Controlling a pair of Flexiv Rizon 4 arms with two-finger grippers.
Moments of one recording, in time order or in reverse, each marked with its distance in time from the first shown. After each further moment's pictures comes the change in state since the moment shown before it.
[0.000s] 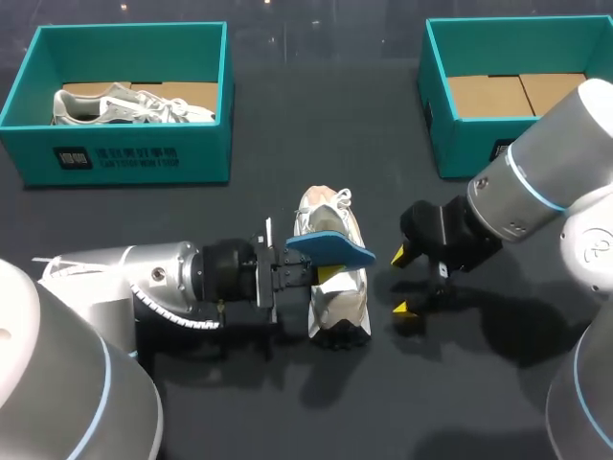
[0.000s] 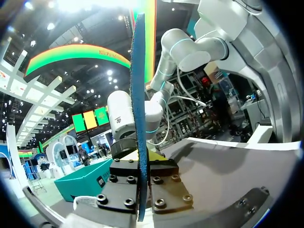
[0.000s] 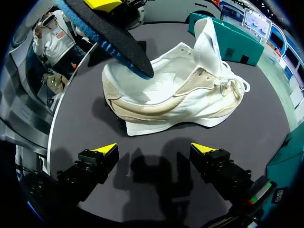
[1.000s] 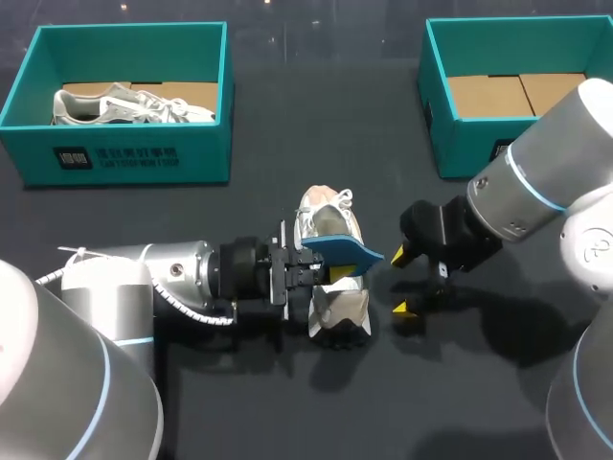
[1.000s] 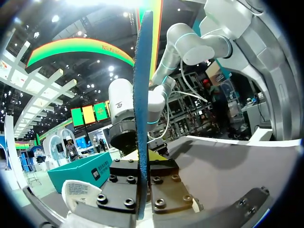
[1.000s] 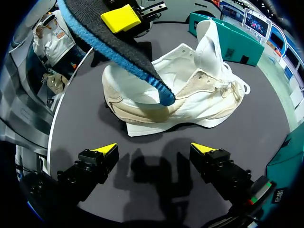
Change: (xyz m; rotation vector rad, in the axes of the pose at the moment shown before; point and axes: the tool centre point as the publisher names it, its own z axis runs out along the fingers) left arm -0.004 0.032 0.007 -0.017 0.009 -0.060; right arm 0.000 0.000 -0.001 0.001 0.000 0.000
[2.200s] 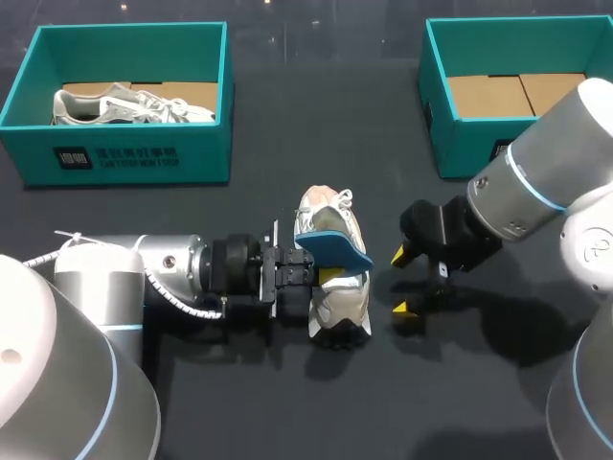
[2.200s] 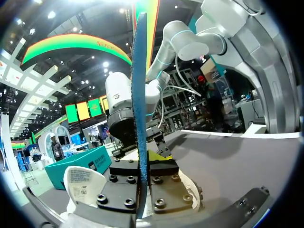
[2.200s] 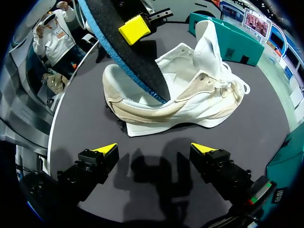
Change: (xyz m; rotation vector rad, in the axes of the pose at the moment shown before) left arm -0.001 0.020 -0.016 -0.046 0.058 -0.001; right arm 0.000 0.000 0.000 0.000 0.000 0.000
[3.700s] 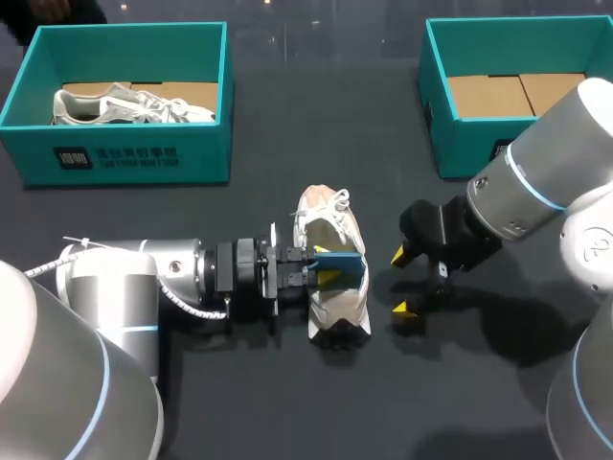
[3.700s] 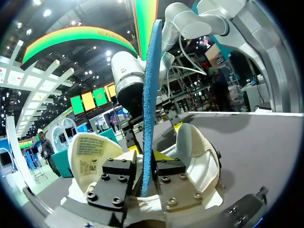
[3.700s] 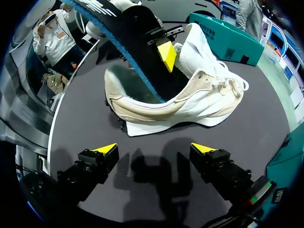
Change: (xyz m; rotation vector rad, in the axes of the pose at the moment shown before) left arm -0.015 0.052 -0.009 -0.123 -0.059 0.040; right arm 0.000 0.000 0.000 0.000 0.000 0.000
